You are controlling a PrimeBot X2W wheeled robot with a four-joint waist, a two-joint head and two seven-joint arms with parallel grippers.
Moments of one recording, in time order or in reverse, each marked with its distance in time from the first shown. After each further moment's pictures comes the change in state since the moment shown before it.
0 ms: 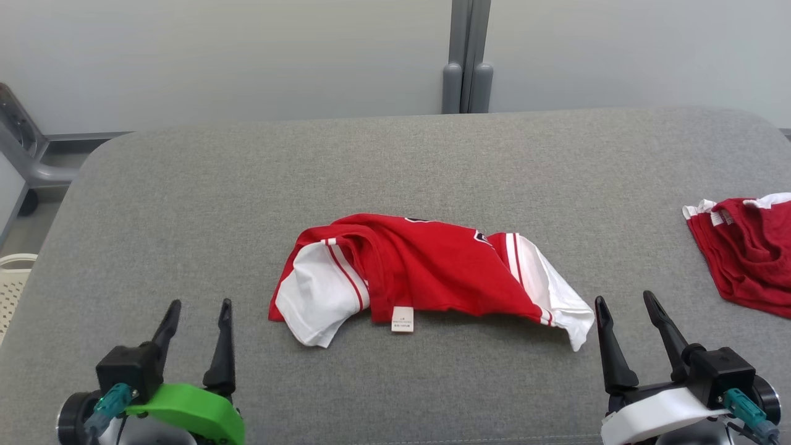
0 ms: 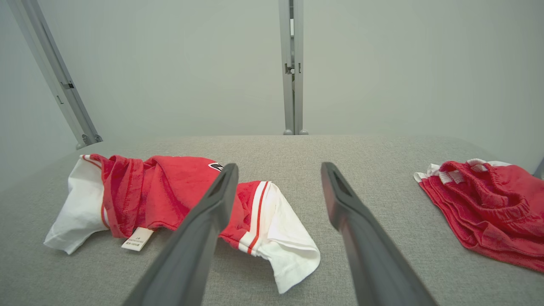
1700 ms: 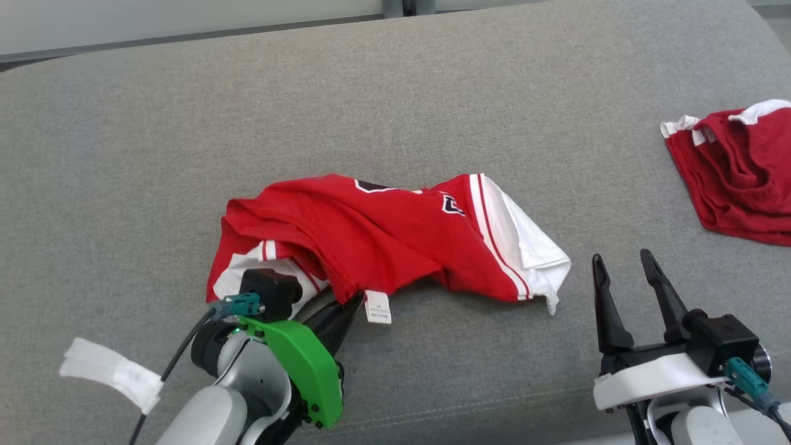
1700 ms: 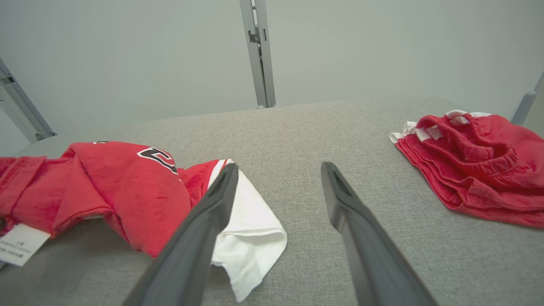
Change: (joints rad) left arm -0.256 -0.094 -0.251 0.054 -0.164 -0.206 0.432; right arm -0.114 0.000 0.015 0.048 0.040 0.000 -0.064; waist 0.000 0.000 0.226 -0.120
